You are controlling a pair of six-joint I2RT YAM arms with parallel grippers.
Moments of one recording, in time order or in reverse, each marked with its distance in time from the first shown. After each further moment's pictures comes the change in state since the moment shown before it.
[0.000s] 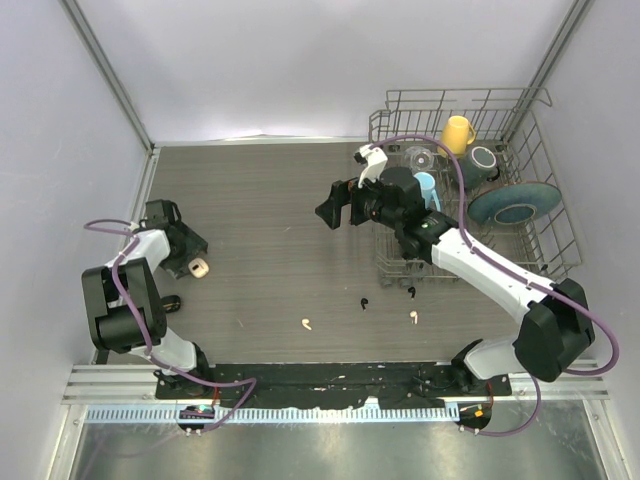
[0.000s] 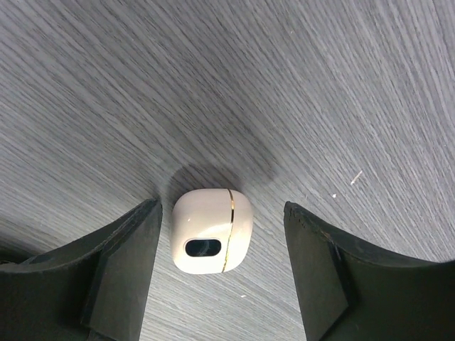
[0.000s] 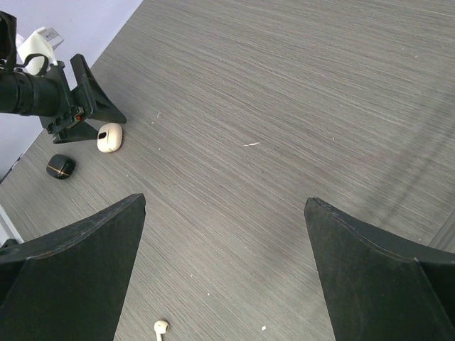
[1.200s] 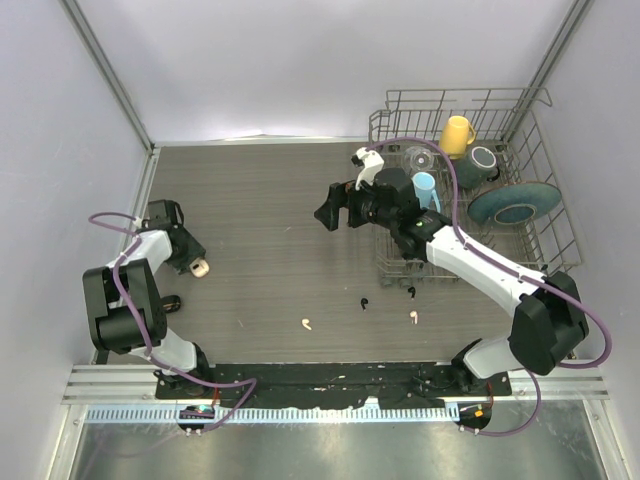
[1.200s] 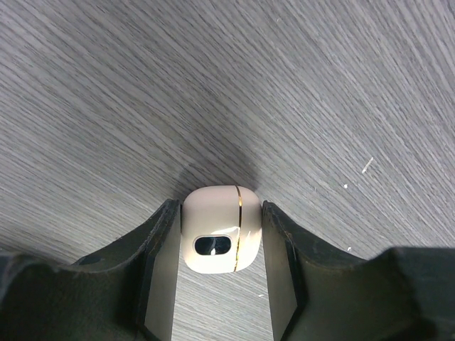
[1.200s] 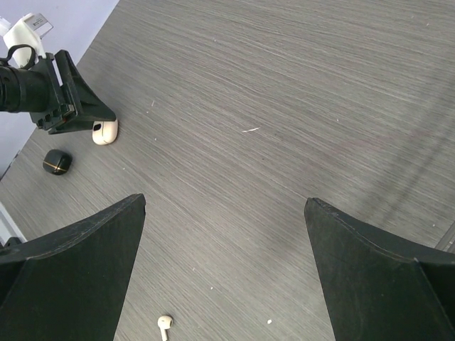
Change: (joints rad) left arm -0.019 -0.010 -0.009 0.010 -0.015 0.114; right arm 0.000 0.042 0.001 -0.016 0.001 0.031
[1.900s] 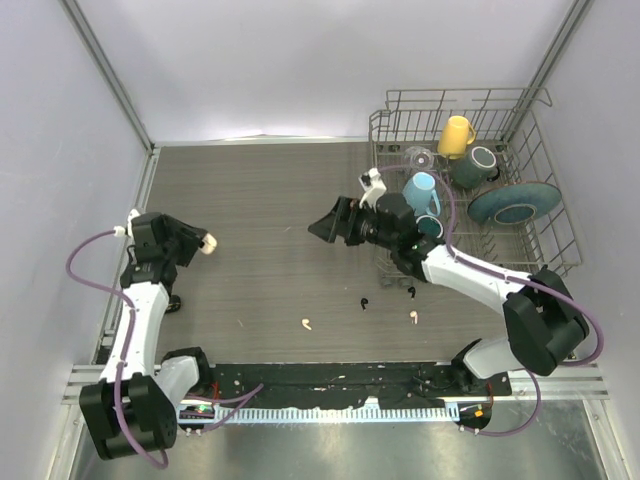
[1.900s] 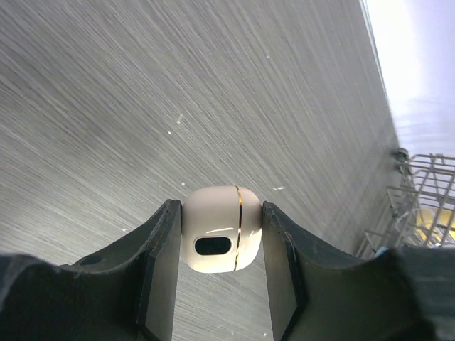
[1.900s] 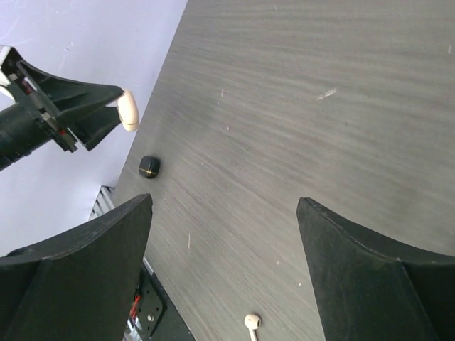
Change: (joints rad) left arm -0.036 -0.557 -0.151 0.065 0.126 -0.305; right arm 0.010 -0.001 -0.203 0.292 -0.115 0.367
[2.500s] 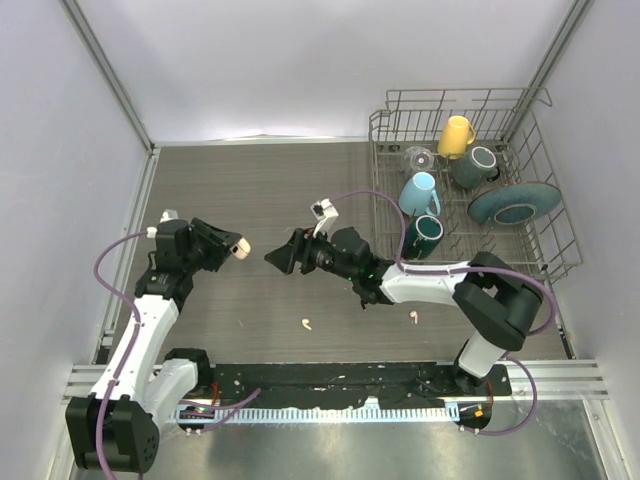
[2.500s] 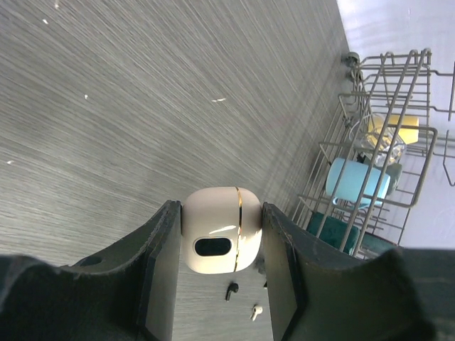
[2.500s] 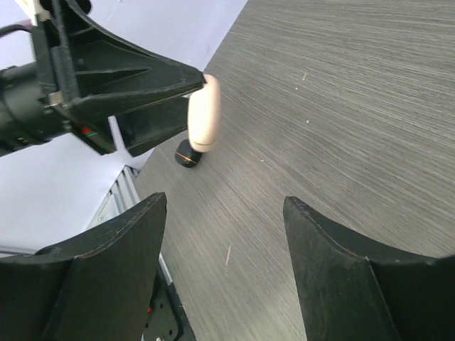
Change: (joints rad) left arm -0.225 -0.111 -0.082 0.041 0.085 -0.179; right arm 0.299 0.207 -0.066 0.424 0.183 0.045
